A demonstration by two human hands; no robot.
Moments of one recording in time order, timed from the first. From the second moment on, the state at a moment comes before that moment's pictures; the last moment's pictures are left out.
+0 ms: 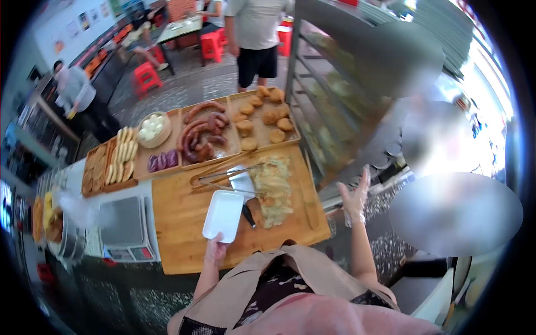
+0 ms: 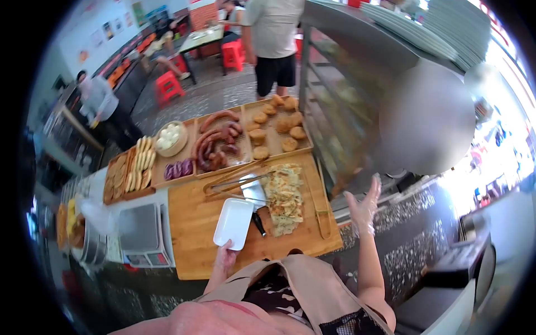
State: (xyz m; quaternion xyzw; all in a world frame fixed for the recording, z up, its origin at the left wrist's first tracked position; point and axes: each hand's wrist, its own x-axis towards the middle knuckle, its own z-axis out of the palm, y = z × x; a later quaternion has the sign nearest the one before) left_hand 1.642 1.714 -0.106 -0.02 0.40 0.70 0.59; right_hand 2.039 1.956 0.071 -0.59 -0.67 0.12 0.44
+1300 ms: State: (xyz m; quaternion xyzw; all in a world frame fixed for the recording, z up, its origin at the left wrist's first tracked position) left_hand 1.630 1.700 -0.150 -0.13 0.48 0.71 0.50; right_hand 1.950 1.979 0.070 -0.57 -0.62 0.00 0.55
